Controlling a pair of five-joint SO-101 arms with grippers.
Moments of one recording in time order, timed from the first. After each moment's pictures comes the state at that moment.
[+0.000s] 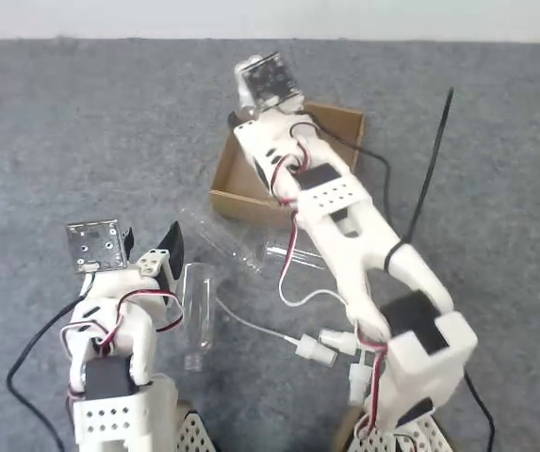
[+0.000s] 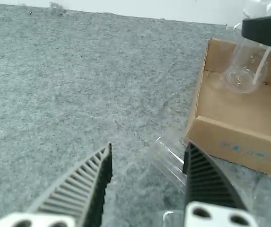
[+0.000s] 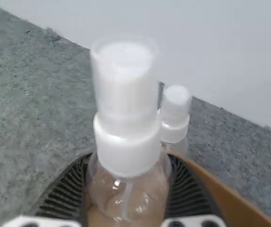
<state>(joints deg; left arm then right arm) -12.1 -94.5 88.8 49.9 7.3 -28.7 13.5 9.2 9.8 5.2</state>
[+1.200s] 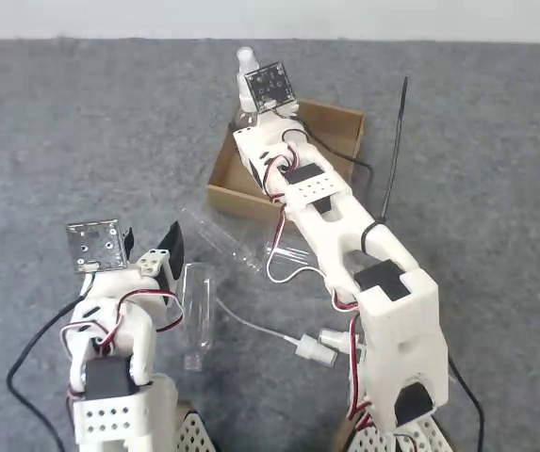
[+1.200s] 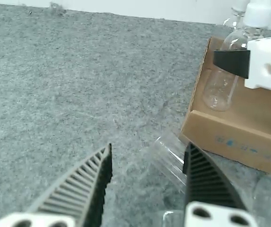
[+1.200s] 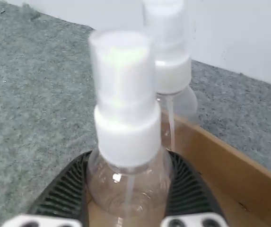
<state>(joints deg) -12.1 -94.5 88.8 49.9 7.3 -28.4 32.4 -1.6 5.1 0.5</state>
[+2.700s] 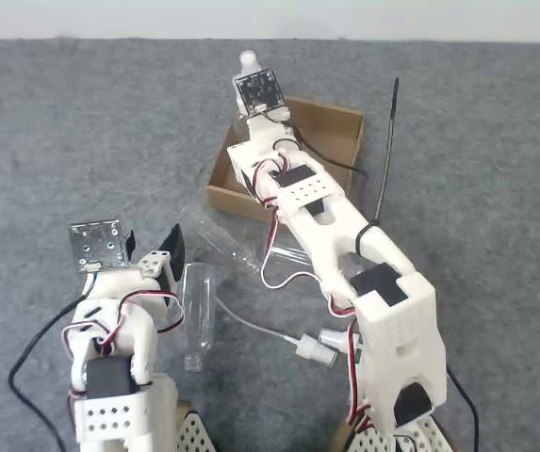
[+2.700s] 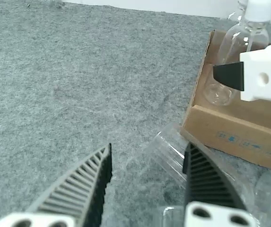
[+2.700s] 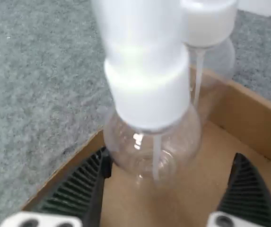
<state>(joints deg) -12.1 -94.5 89.9 49.9 7.3 -30.6 31.1 -1.7 16.1 -3.4</state>
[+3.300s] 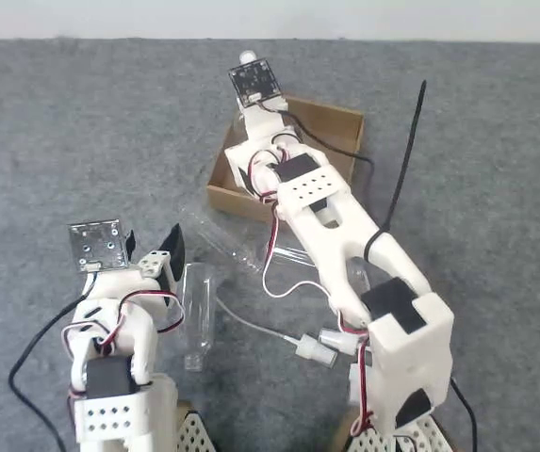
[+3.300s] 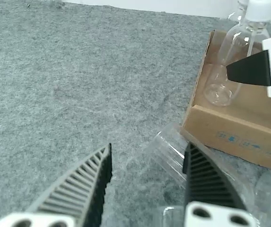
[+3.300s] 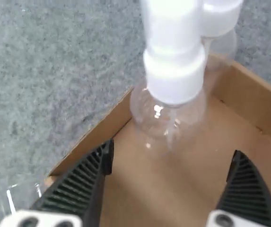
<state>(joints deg) -12.1 -94.5 89.9 49.9 7.3 -31.9 20.9 -1.6 33.1 -3.4</state>
